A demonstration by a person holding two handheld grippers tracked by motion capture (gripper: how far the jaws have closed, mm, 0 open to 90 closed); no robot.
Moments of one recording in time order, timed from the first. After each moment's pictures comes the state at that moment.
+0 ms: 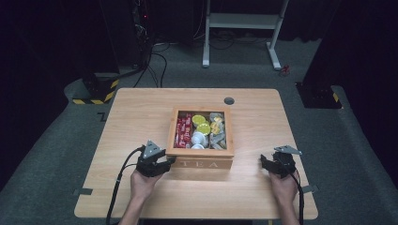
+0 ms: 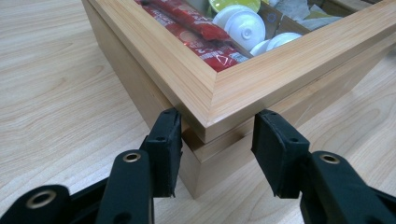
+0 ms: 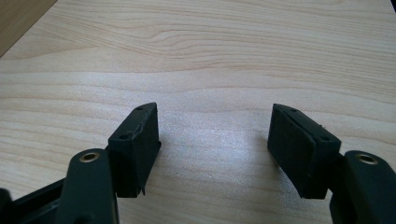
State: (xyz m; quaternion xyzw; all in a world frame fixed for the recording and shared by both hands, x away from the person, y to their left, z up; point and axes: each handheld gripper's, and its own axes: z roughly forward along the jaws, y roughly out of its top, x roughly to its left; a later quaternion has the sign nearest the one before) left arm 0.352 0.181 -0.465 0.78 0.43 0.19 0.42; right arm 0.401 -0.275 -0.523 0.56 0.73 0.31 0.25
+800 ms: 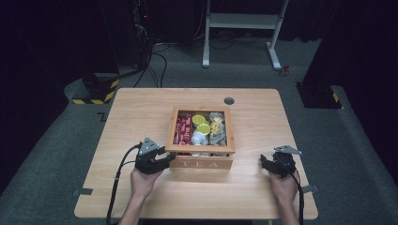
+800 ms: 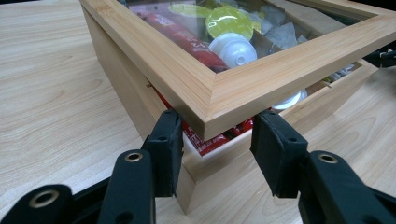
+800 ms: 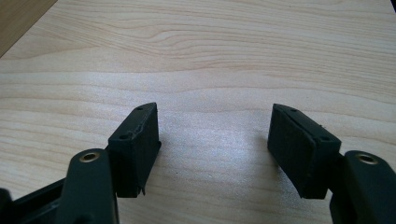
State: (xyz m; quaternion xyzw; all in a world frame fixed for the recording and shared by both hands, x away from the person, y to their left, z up) left arm 0.354 0.183 -0.453 0.76 0.44 0.18 0.45; right arm 0.401 -0.275 -0.523 0.56 0.73 0.31 0.25
